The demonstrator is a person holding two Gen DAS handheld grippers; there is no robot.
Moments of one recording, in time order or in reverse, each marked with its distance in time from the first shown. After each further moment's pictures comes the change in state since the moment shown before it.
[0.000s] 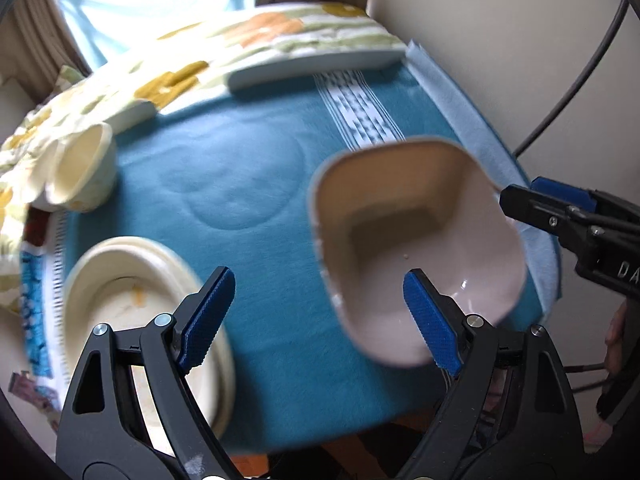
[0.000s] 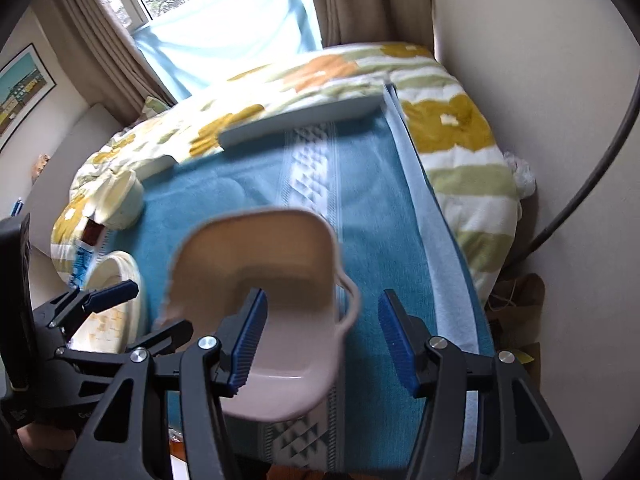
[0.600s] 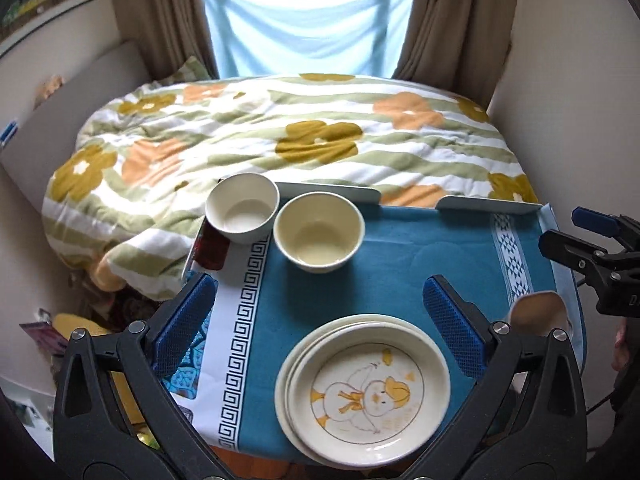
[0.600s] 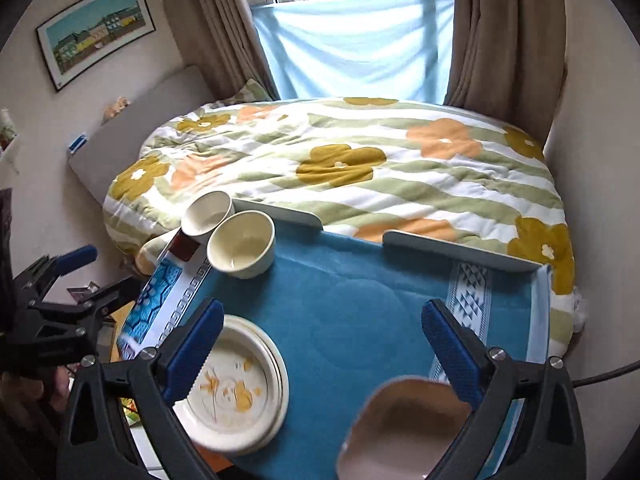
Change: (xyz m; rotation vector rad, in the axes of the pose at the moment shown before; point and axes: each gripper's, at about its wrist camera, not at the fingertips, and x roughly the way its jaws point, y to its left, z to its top) left arm -0.119 0.226 0.027 -0.314 -0.180 0.213; right arm 0.018 0.206 0.115 -0.332 -0.037 0.071
